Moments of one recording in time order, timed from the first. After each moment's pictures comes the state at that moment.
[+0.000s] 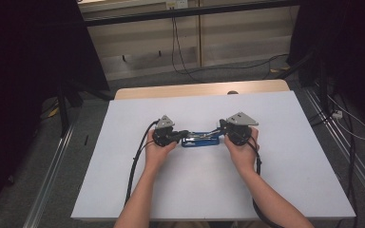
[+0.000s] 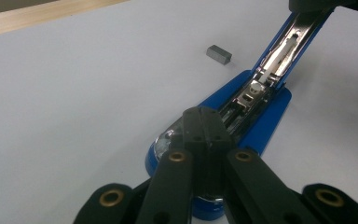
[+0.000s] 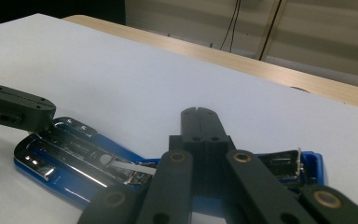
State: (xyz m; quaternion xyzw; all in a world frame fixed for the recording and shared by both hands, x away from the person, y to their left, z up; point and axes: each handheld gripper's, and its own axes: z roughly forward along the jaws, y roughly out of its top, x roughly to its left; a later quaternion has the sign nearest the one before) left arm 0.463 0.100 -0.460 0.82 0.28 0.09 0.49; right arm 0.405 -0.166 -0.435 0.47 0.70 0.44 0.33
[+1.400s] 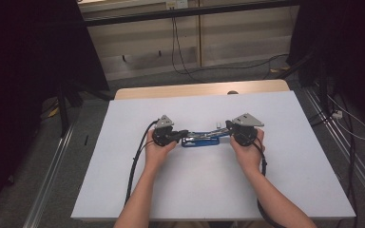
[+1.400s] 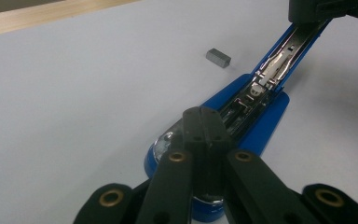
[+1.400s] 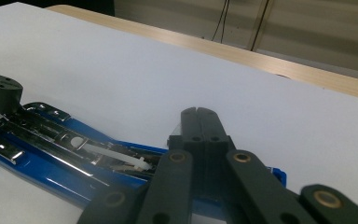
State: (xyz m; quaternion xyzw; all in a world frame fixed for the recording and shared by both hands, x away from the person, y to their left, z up) left arm 0.463 0.101 -0.459 0.82 0.29 0.09 0.49; right arm 0.404 -0.183 -0.443 0.48 0.69 0.42 0.33
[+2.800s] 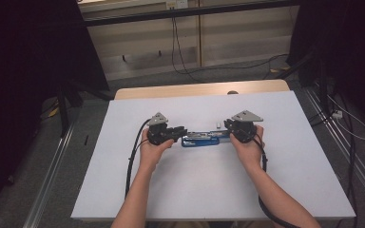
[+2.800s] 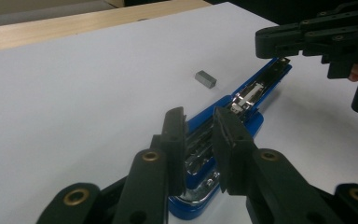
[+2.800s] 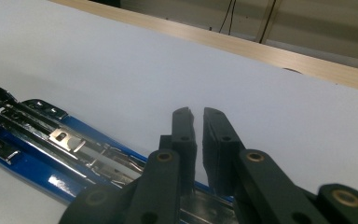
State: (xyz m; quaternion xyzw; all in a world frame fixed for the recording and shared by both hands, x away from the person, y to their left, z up) left arm 0.454 0.112 -0.436 0.80 0.30 0.07 0.52; right arm 0.416 -0.186 -0.442 0.48 0.71 0.42 0.31
